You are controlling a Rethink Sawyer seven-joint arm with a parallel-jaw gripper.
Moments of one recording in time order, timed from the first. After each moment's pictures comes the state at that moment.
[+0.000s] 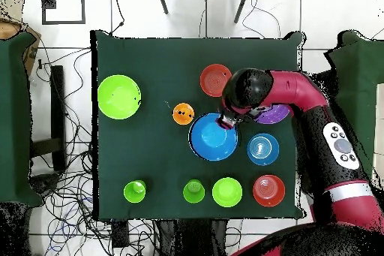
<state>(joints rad) -0.80 -0.42 0.70 1.35 -0.62 1.32 0.76</state>
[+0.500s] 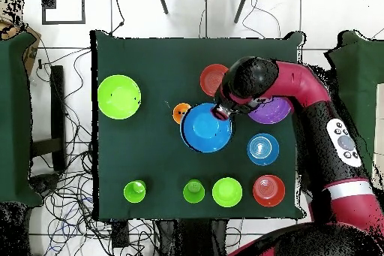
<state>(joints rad) -0.78 -0.43 0.70 1.31 -0.49 1.32 0.76</state>
